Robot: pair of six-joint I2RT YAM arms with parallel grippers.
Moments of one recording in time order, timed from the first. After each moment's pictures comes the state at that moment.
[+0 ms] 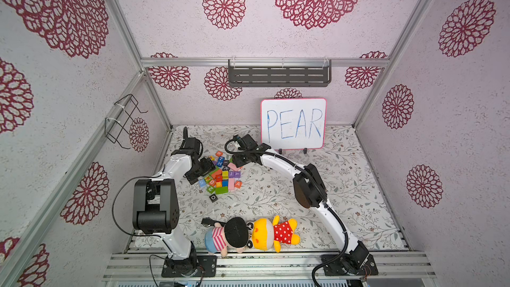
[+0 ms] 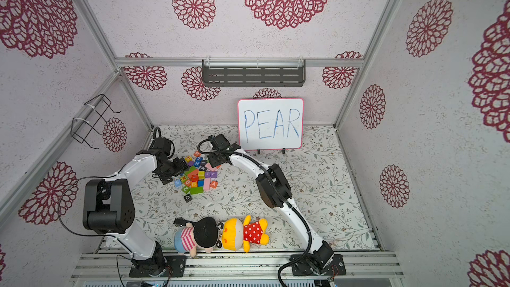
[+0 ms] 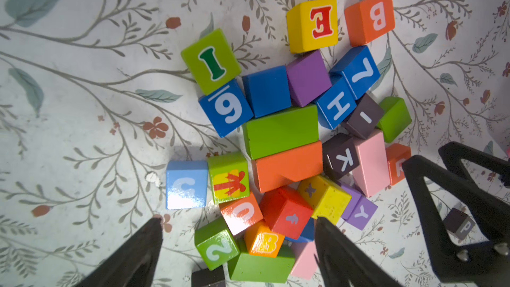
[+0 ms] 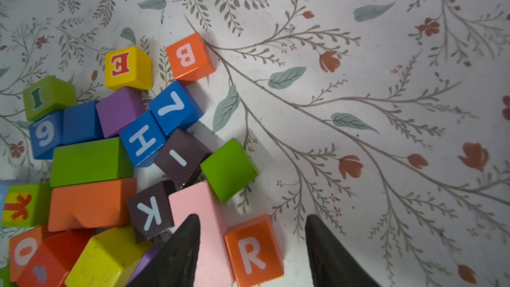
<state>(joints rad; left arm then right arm) 0.01 1.74 1.23 -0.73 0.07 -0.58 0.78 2.57 2.32 -0.59 -0.05 0.20</state>
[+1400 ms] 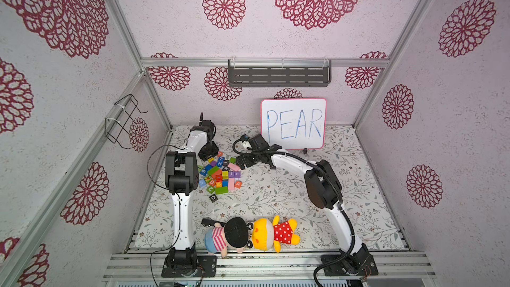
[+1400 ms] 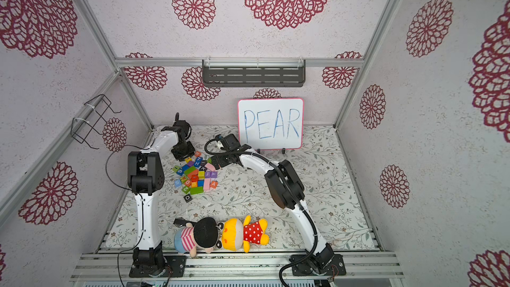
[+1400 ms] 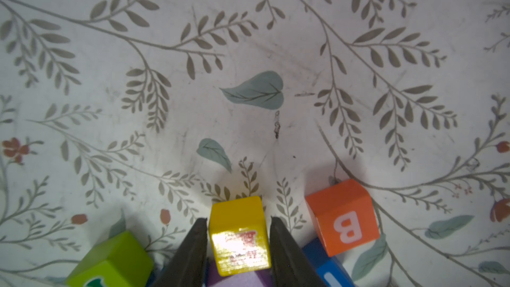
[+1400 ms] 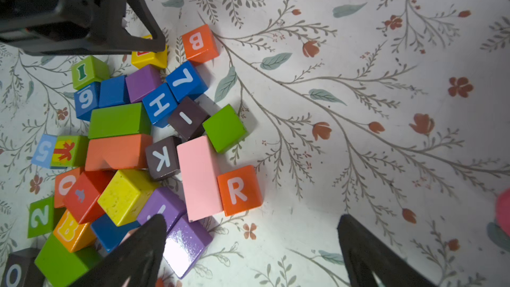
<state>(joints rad) -0.06 2.37 1.98 -0.99 -0.14 -0.65 0.73 2.34 1.94 -0.41 -0.14 0.15</state>
